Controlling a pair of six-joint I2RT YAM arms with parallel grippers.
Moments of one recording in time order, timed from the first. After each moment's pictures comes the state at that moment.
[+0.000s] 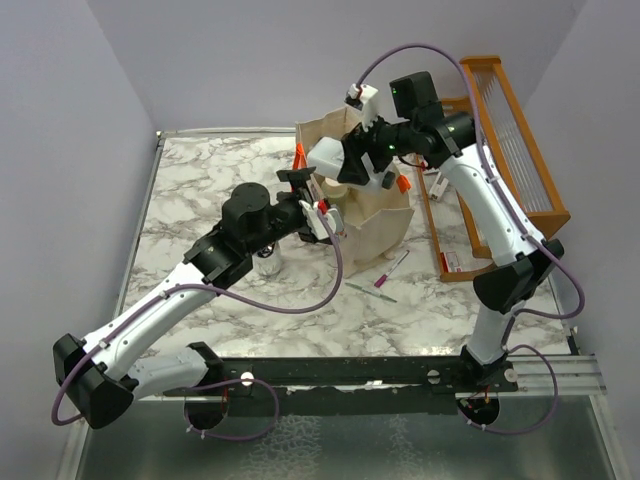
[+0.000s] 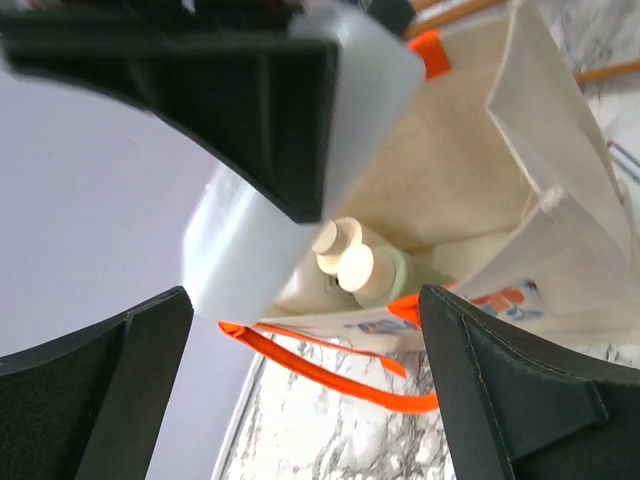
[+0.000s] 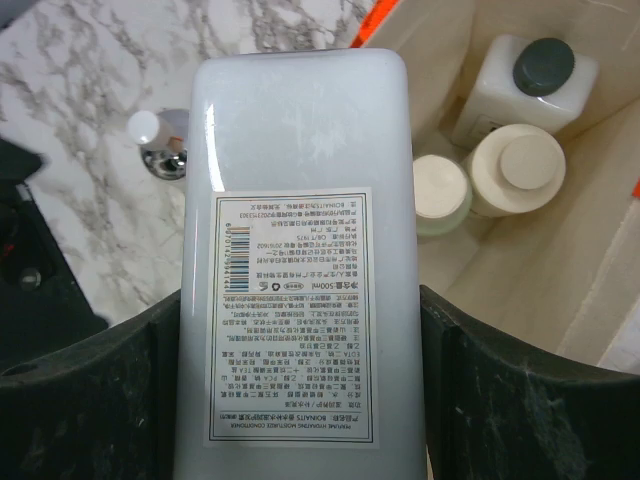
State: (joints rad) left arm -0.75 1.09 1.07 -0.08 0.17 0.79; right arm 0.51 1.85 2.17 -1.02 -0.46 -0.20
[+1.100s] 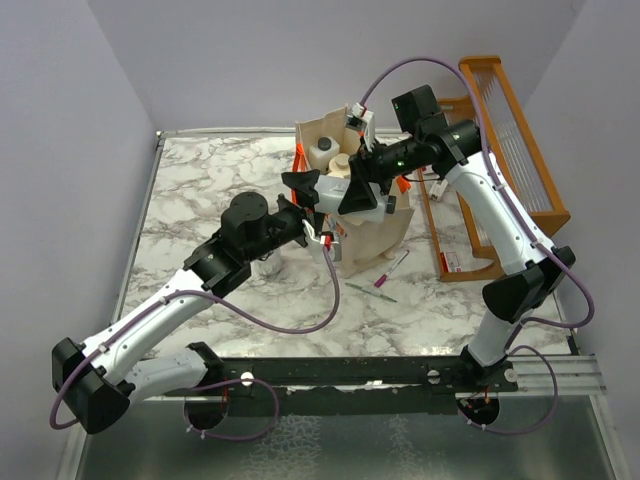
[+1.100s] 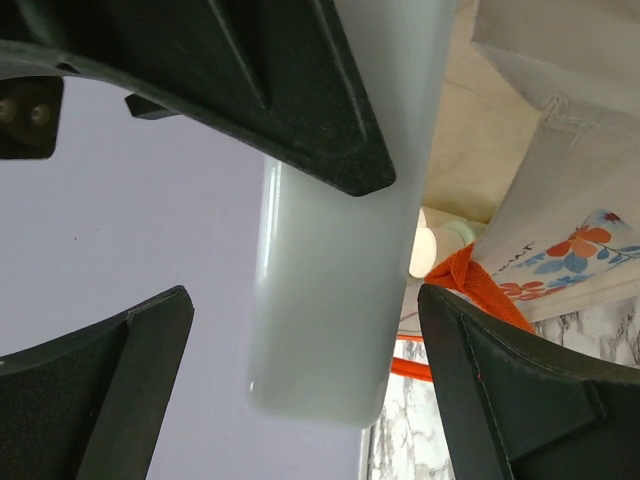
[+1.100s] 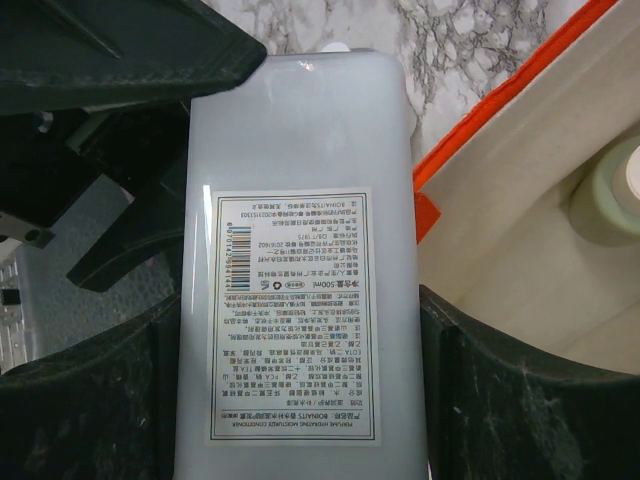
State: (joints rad) left arm -0.75 1.04 0.96 -0.04 0.20 1.20; right arm 0.51 1.76 2.05 -1.13 -0.81 -0.20
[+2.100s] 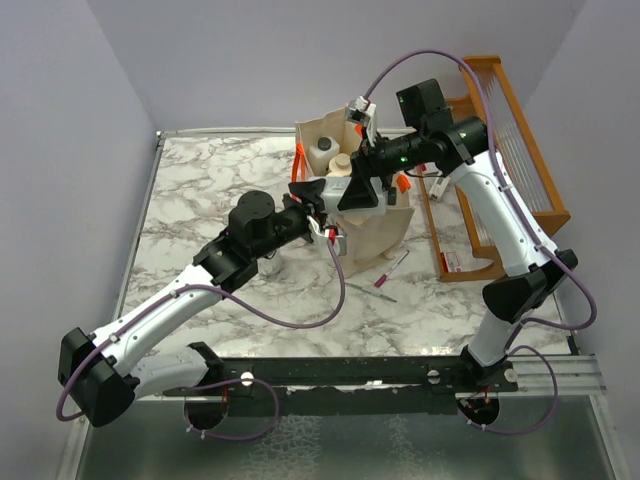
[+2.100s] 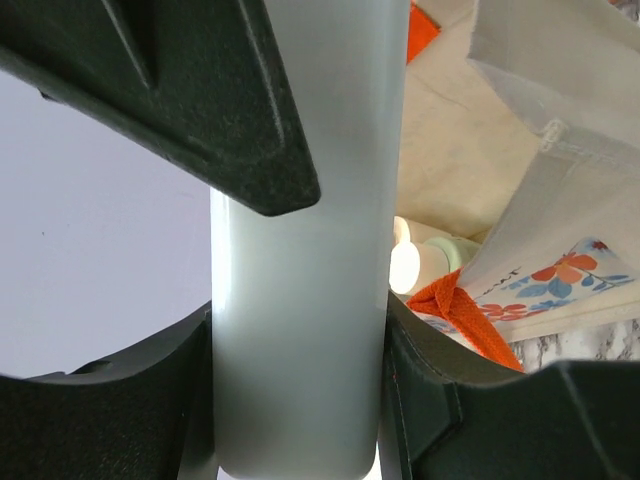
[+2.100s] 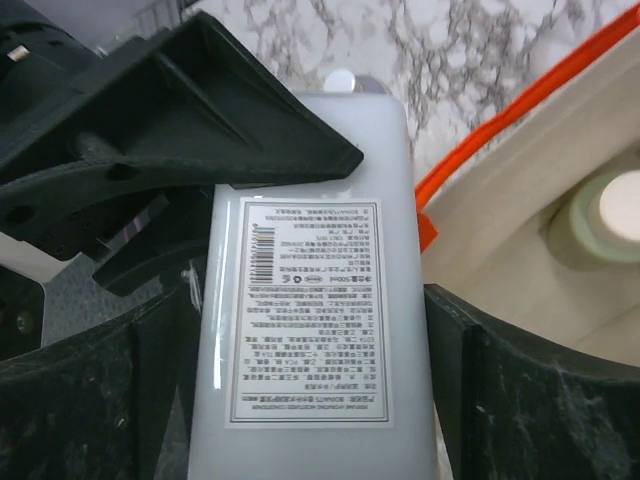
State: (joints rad) left arm -0.74 1.10 0.94 0.03 0.20 1.16; right arm 0.52 1.76 2.10 -1.15 -0.83 -0.25
